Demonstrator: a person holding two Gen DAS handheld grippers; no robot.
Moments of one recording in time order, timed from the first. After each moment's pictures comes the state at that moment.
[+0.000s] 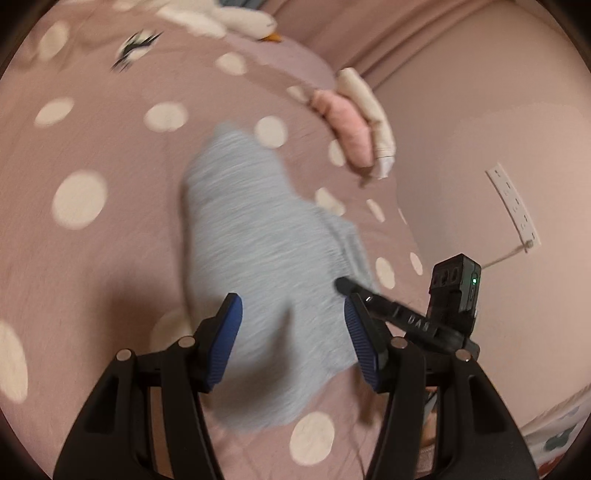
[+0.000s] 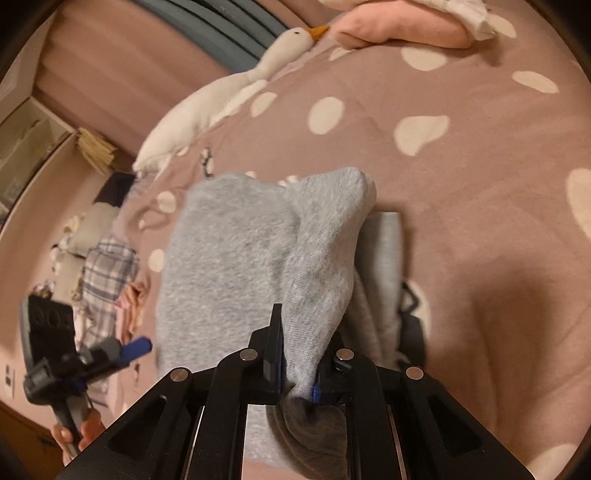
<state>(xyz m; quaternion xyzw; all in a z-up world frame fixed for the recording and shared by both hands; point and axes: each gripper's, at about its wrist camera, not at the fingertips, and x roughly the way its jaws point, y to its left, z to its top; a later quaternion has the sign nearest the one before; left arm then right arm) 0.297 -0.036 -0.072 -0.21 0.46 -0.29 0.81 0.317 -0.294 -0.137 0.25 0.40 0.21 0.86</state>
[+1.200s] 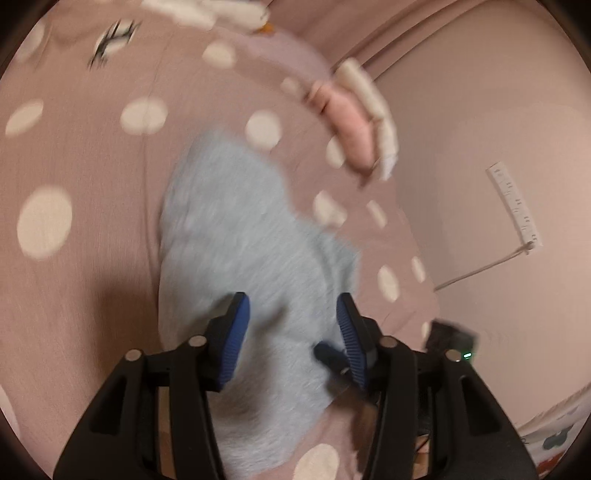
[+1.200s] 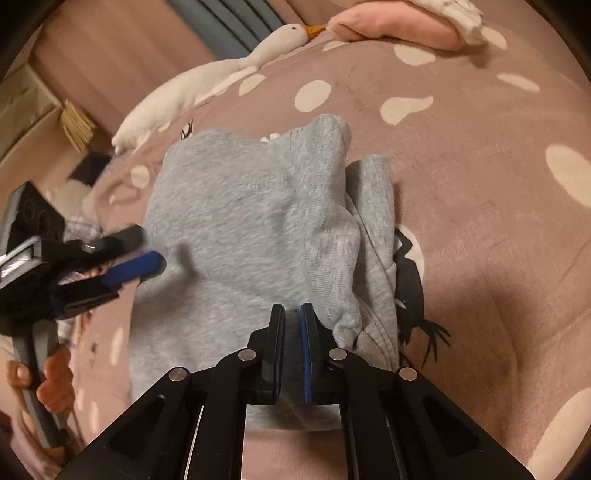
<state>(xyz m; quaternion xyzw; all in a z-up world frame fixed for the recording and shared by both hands) 0.334 -0.050 -0.084 -0.22 0.45 -0.30 0.81 0.292 -0.268 -0.167 0.21 0.42 0.15 0.87</state>
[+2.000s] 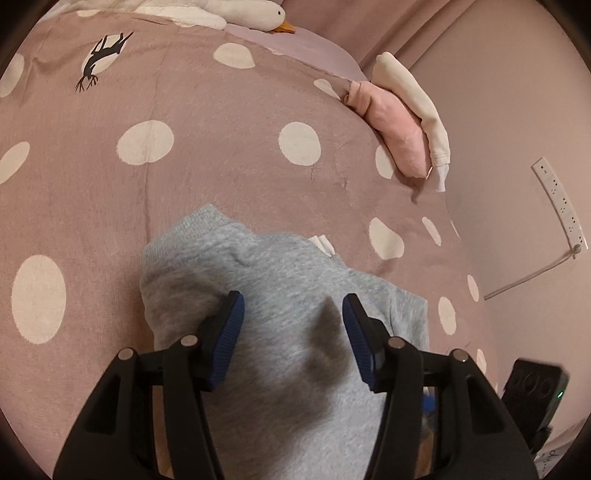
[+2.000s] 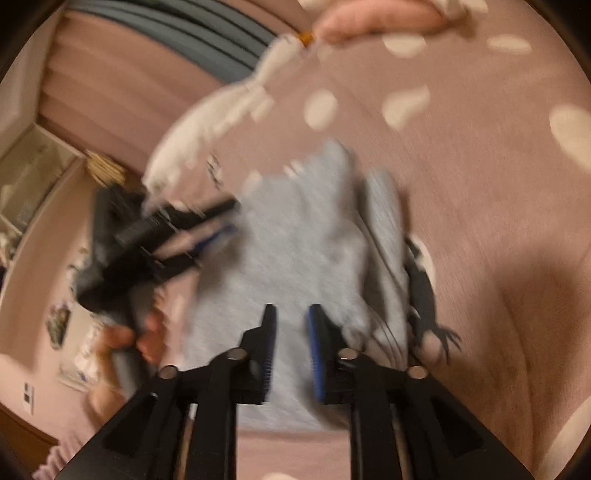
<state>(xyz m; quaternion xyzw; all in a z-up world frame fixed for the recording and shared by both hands) 0.410 -0.072 -0.119 -0.16 0.48 -0.24 0.83 0.280 -0.307 -0.148 0.31 0.35 0.21 0.86</state>
